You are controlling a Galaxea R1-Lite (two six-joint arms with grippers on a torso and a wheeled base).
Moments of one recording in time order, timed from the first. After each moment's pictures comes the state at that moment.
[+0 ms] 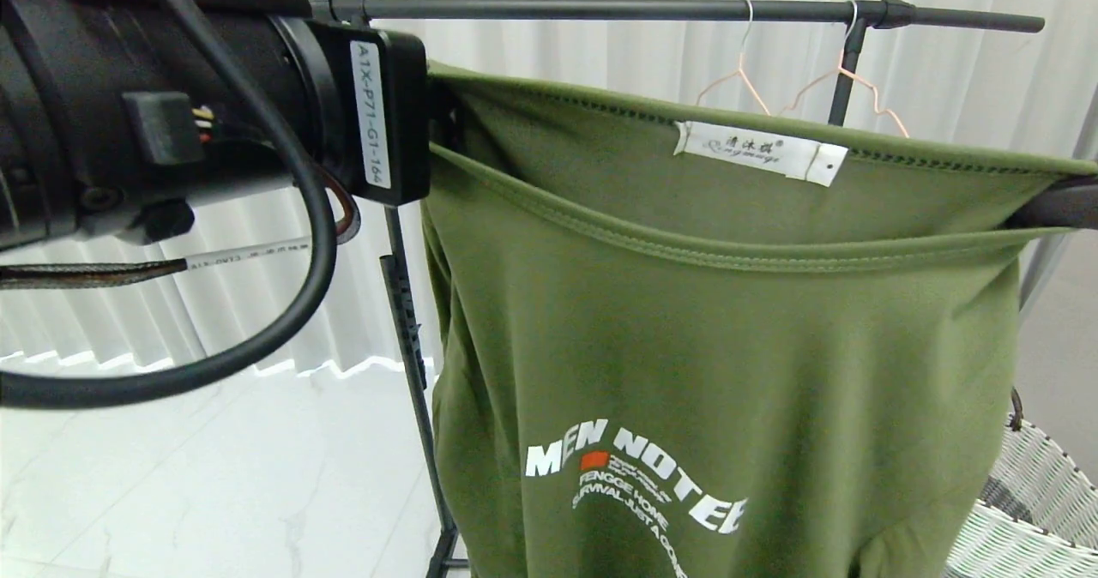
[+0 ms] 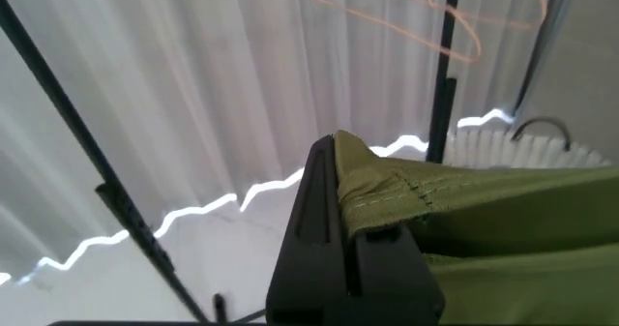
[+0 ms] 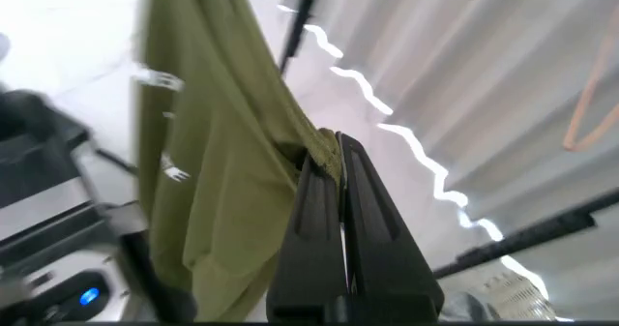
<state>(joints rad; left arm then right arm) -0.90 1.40 -1.39 0.12 0.47 0.11 0.83 1.20 -1.52 0.64 0.12 -0.21</state>
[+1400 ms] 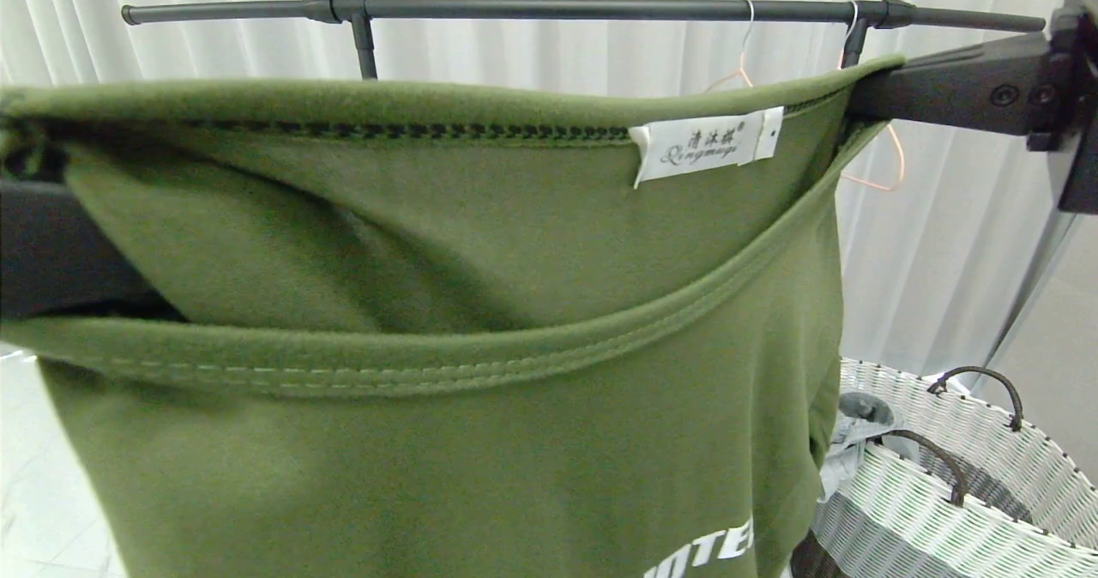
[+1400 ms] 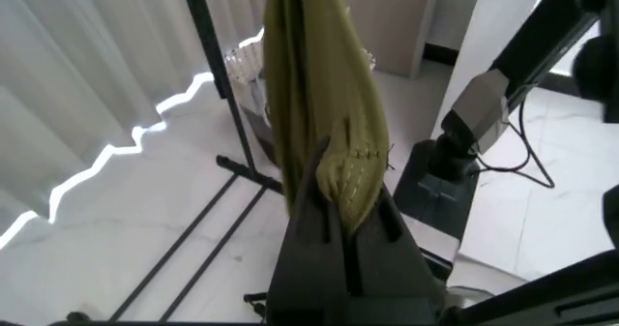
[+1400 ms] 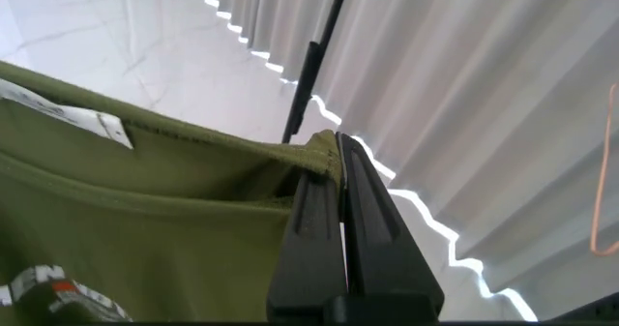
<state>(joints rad) -1.09 1.17 -1.48 0.57 -0.04 -0.02 0.89 1.35 -1.51 0.29 0.06 -0.13</state>
